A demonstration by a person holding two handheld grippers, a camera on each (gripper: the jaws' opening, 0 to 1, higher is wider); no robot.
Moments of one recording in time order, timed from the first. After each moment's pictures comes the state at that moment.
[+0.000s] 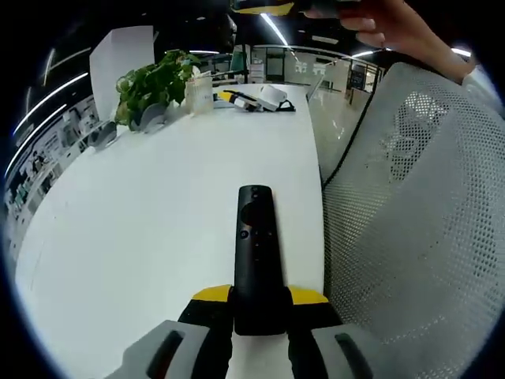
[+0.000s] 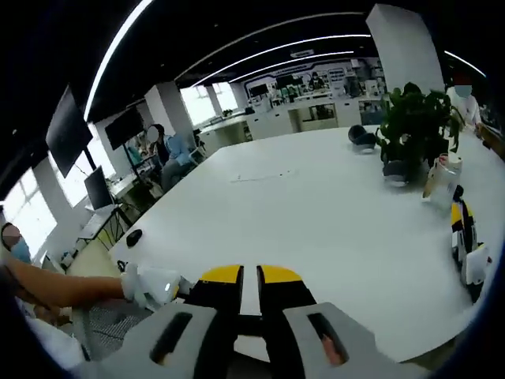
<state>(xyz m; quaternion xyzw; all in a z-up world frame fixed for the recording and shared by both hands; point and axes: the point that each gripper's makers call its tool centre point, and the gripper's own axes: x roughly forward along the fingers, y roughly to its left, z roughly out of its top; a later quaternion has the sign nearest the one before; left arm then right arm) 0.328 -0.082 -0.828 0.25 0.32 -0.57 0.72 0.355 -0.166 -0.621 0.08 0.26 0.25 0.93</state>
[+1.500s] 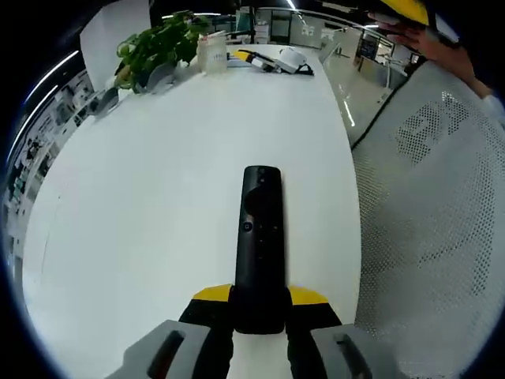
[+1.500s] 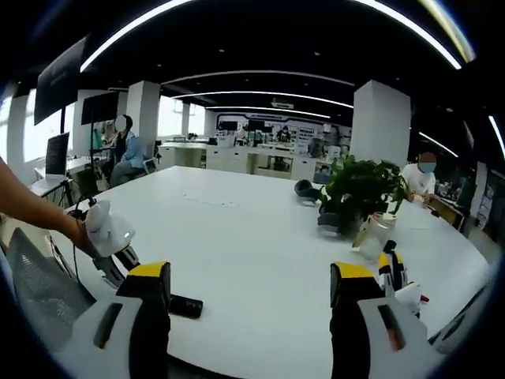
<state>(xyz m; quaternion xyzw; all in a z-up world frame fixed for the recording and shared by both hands) 0.375 -0.032 -0.831 0.32 0.43 -0.52 0.67 0.353 -0.225 -0.632 -0.06 0.16 0.12 0.98</state>
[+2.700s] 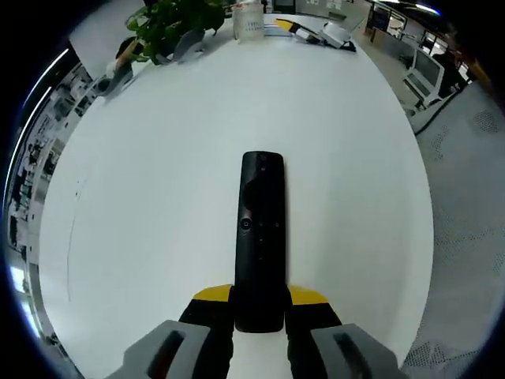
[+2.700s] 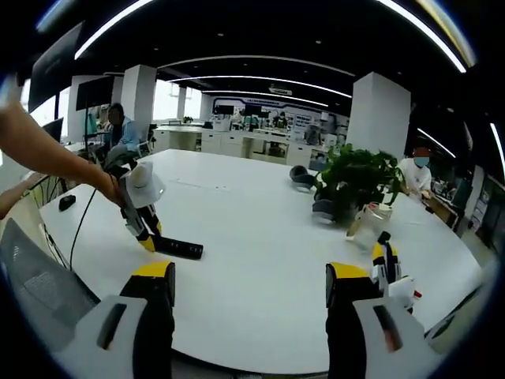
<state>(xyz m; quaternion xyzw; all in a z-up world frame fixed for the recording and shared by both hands) 0.483 -0.004 -0.831 0.39 0.46 -0.48 0.64 0.354 -0.232 -0.647 -0.08 0.20 0.10 0.97</state>
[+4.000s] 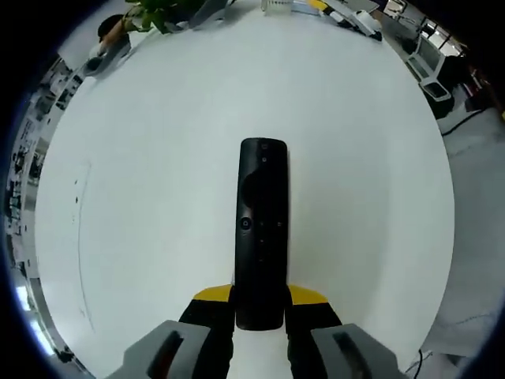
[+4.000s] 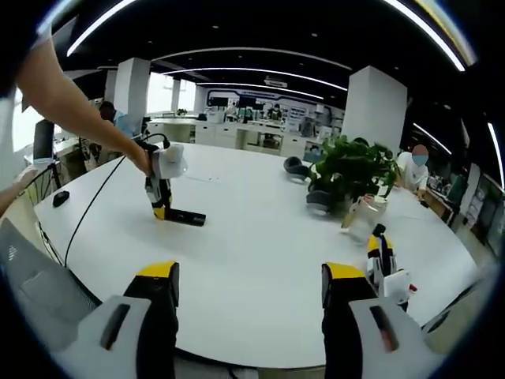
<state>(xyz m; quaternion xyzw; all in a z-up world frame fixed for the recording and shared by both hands) 0.573 0.010 -0.833 0.43 0.51 -0.48 0.57 0.355 -0.242 -0.657 -0.09 0.22 0.08 0.97</state>
